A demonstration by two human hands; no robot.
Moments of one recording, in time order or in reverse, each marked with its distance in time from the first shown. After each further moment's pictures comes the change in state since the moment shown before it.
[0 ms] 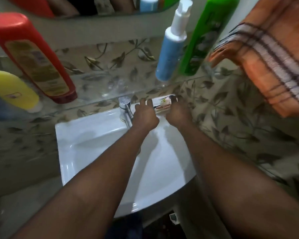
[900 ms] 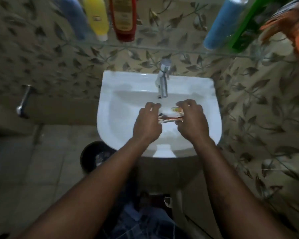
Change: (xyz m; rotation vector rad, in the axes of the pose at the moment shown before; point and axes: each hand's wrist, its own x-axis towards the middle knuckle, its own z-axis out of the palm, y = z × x) left_hand -0.218 -0.035 0.017 -0.126 0.294 -0.181; right_hand -0.175 -0.001 0.008 -0.008 0.026 -0.484
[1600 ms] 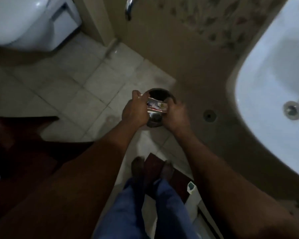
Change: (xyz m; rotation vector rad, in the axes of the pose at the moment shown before) left_hand -0.218 -0.387 -0.004 -0.010 -0.014 -0.789; right_hand -0.103 -0.289 0.348 -0.004 -0.536 -0.458
